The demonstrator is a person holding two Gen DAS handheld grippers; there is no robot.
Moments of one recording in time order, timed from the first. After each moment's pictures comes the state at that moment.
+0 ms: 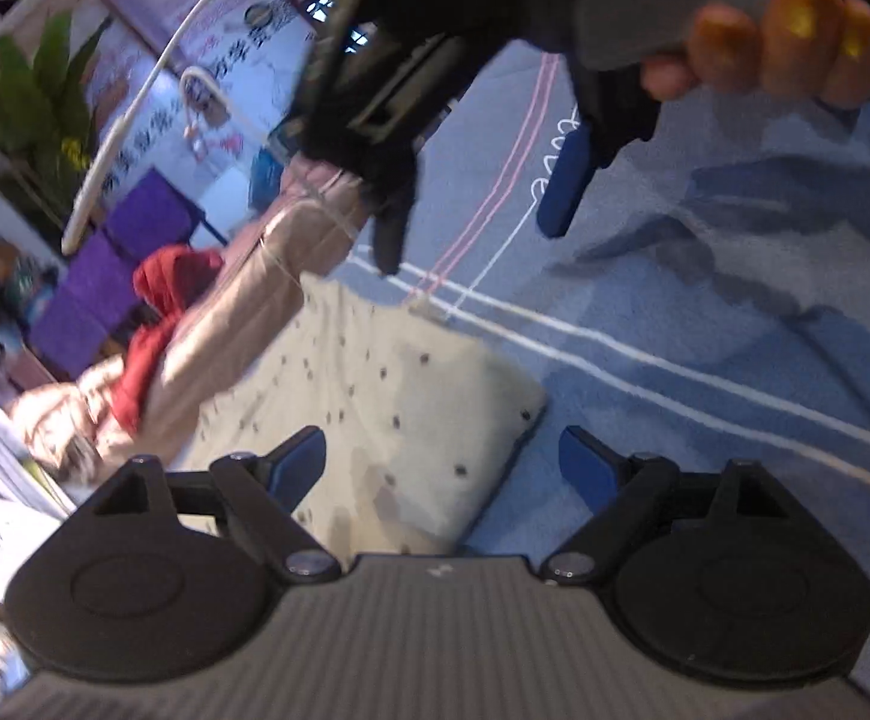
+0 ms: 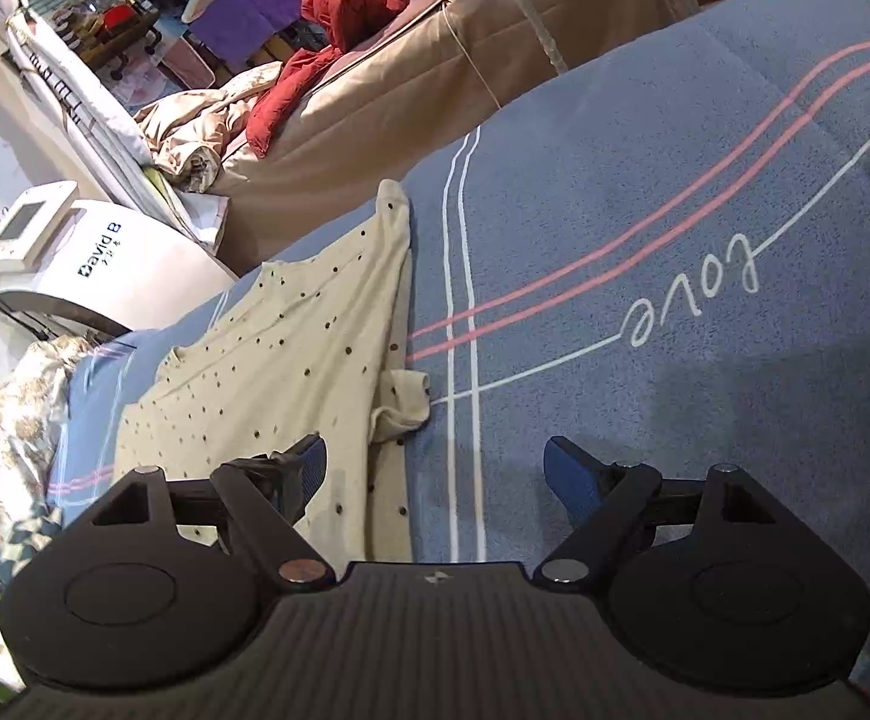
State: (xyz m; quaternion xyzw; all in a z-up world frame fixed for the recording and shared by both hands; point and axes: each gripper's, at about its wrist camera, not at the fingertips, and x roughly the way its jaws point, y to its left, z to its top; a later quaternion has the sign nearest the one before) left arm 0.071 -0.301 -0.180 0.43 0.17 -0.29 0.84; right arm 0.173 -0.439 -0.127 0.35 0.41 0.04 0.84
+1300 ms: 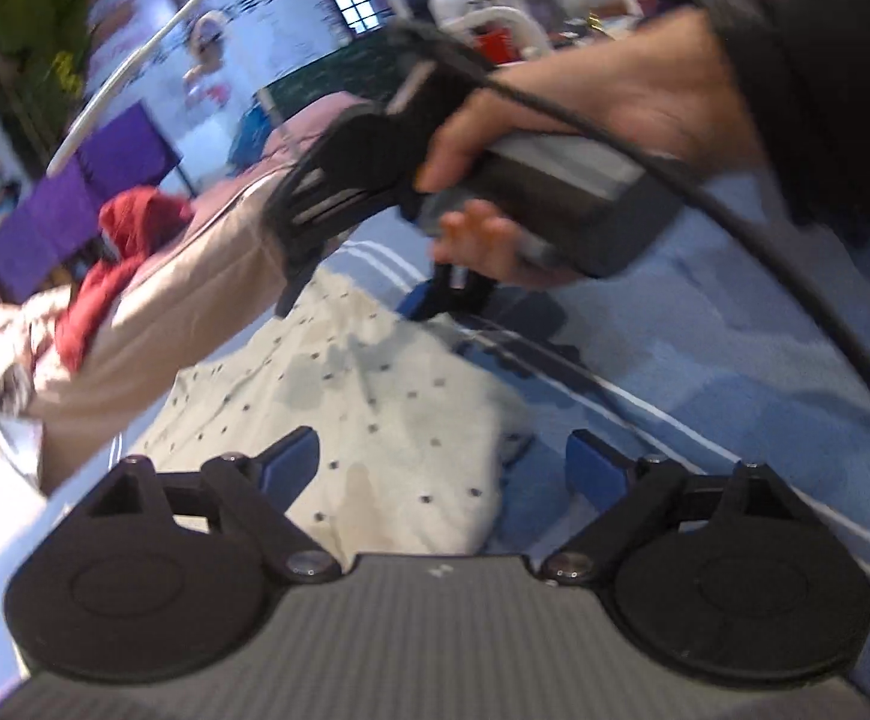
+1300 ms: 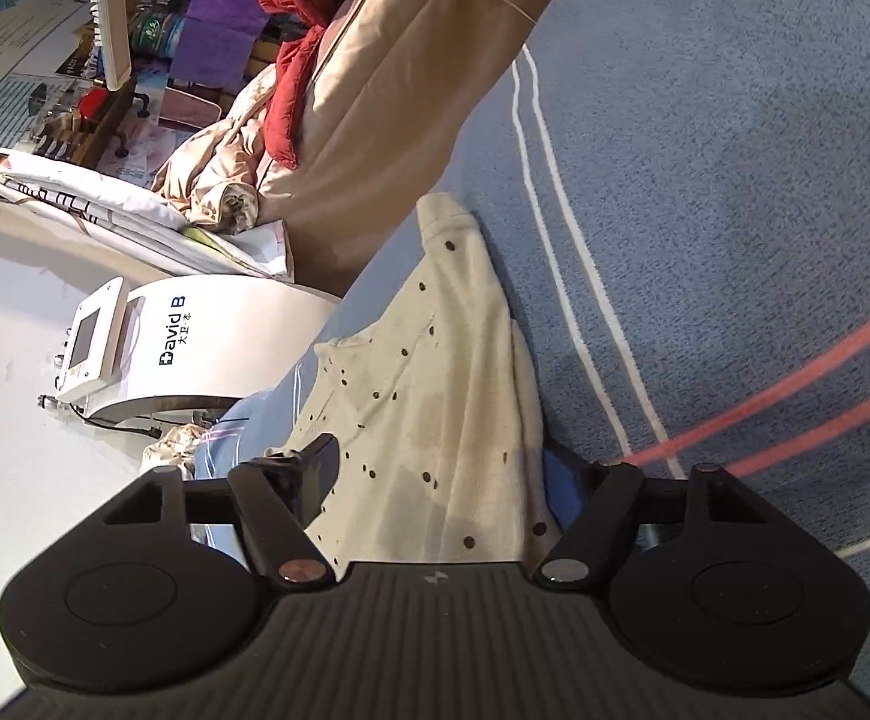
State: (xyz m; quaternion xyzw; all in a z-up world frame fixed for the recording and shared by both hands) left arm 0.090 -0.278 -0.138 0.34 0.23 -0.33 0.85; right arm 0.268 -0.446 -0.171 0.51 0.43 0.10 0.73
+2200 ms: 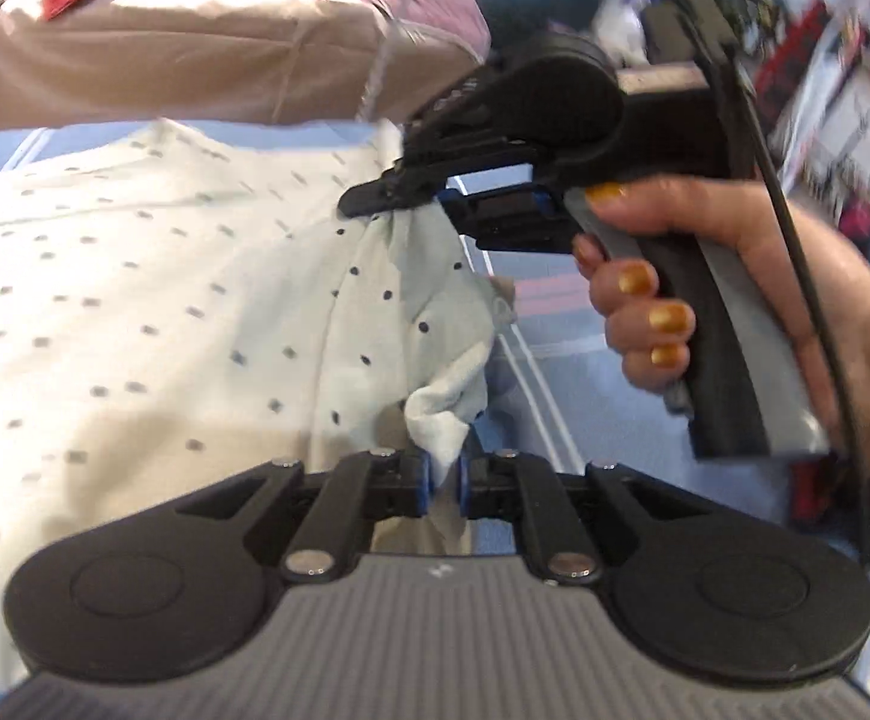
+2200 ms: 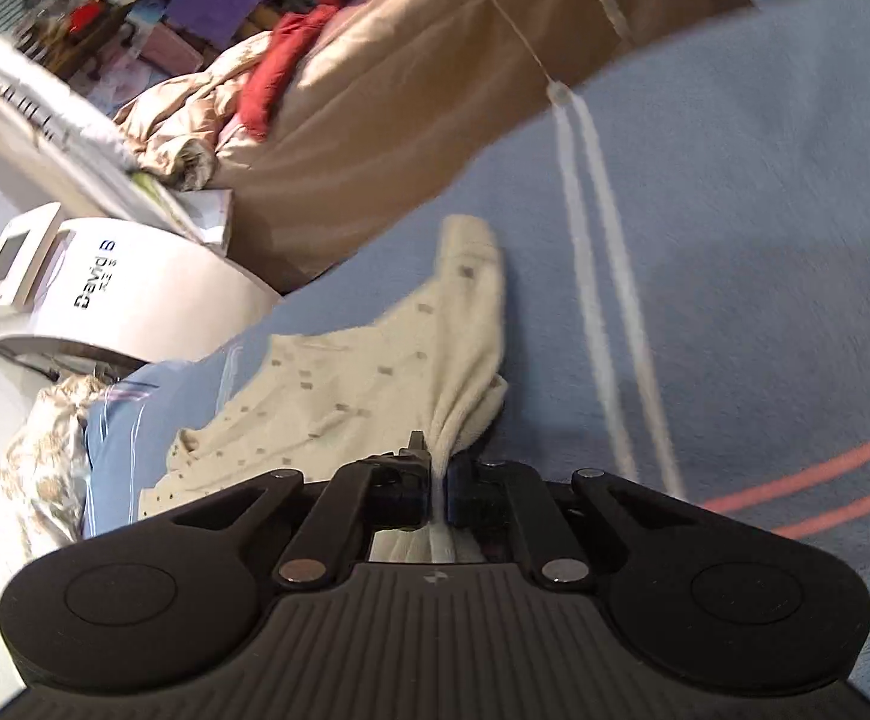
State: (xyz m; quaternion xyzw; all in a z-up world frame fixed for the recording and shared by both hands) left arm 0.212 -0.211 -0.141 -0.04 0.44 -0.33 0.83; right arm 0.298 -0.402 -0.131 0.38 0.44 0.07 0.81
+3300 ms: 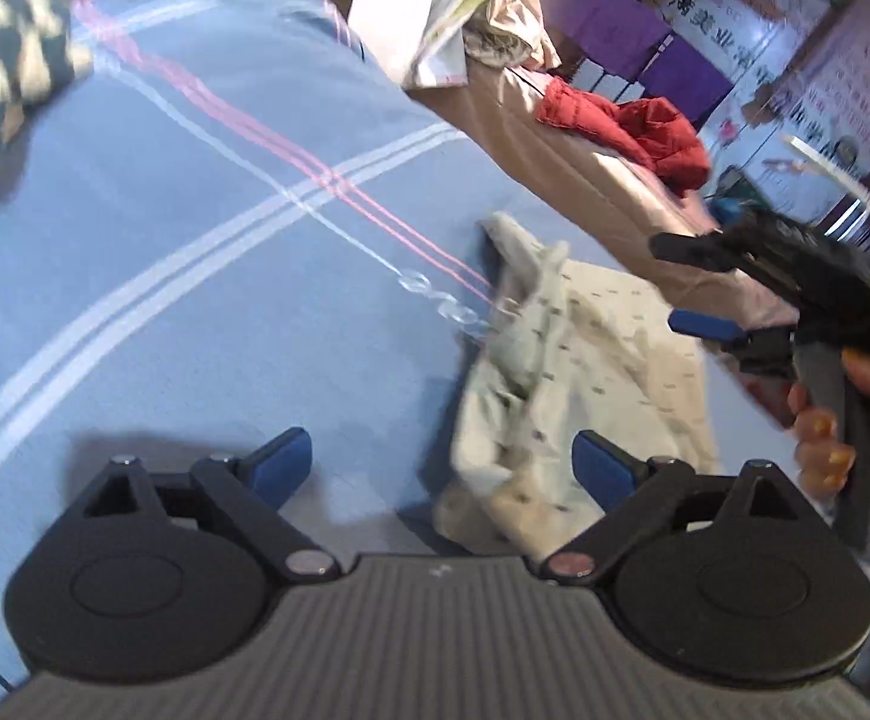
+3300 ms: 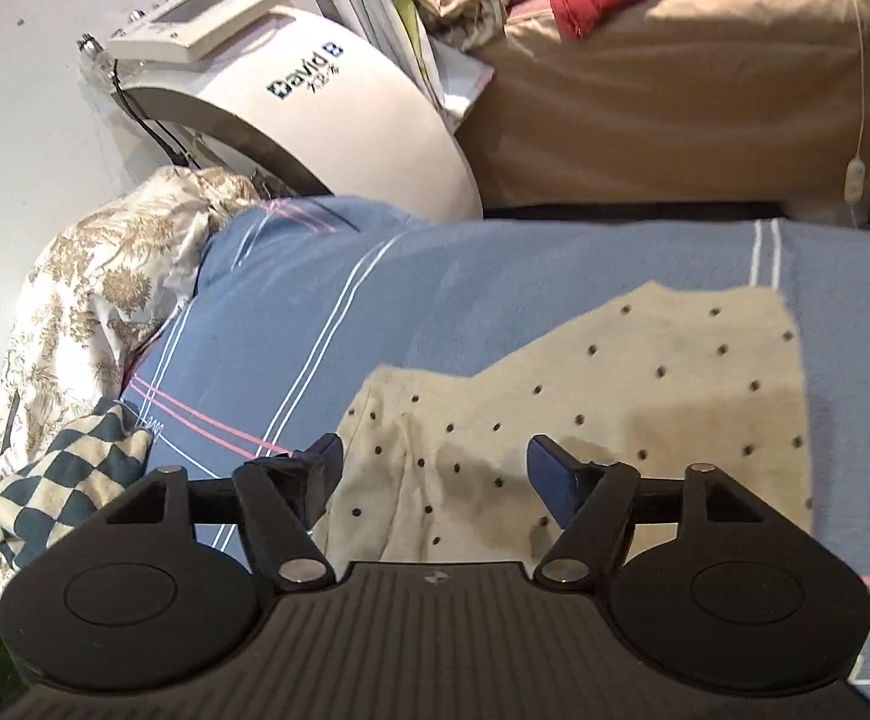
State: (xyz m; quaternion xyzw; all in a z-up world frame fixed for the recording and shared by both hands) left arm 0.162 0.180 -0.139 -0.28 0.39 -0.03 0.88; right arm 0.344 -0.139 -0.083 0.20 0.41 0.22 0.86
